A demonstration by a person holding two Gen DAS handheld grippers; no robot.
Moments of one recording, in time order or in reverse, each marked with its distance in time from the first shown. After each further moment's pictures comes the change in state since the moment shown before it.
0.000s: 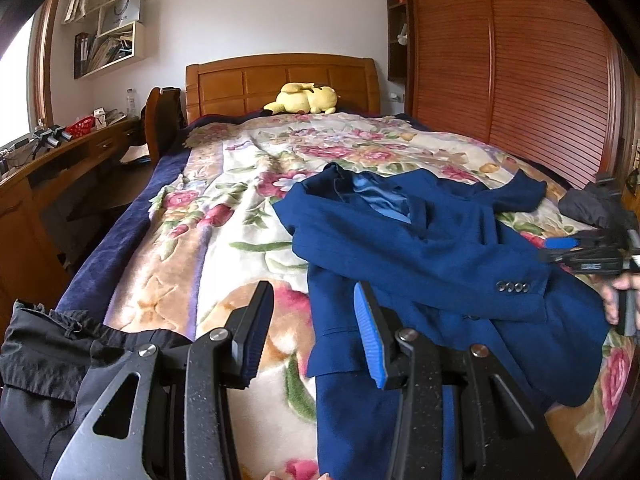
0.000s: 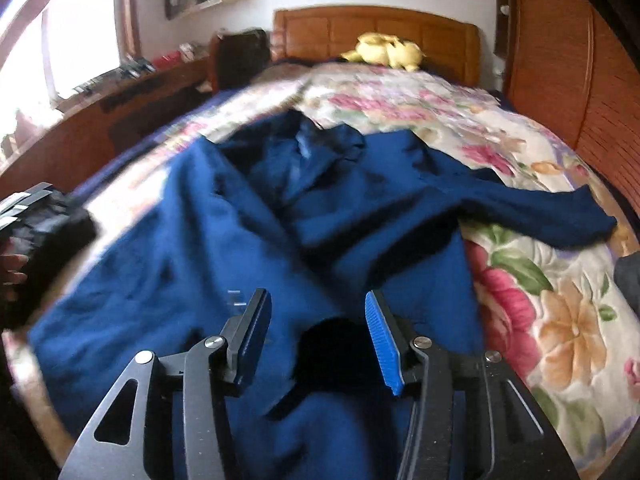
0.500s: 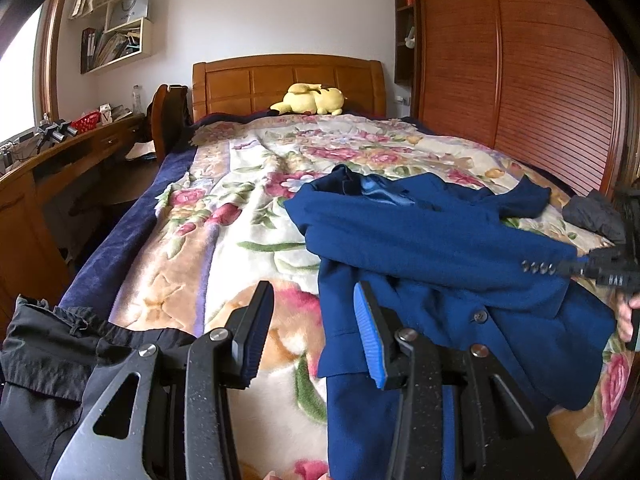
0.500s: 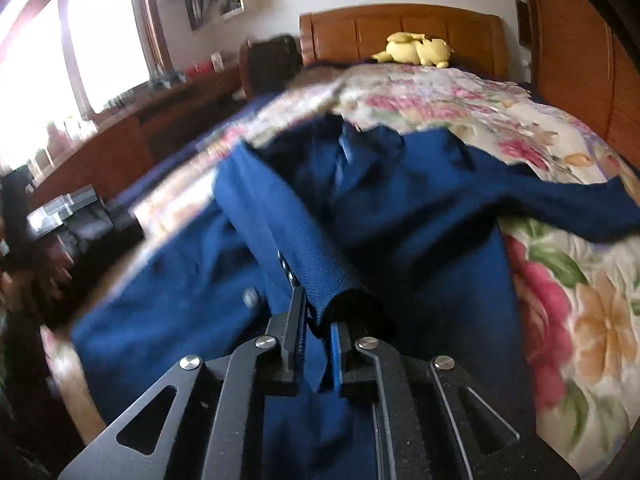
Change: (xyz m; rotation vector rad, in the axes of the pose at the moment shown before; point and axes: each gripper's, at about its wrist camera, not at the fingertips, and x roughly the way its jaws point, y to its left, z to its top) left arm -0.003 0.012 -0.002 -0.020 -0.006 0.011; right arm -0.035 0.014 -0.022 -0.032 -0.053 0.189
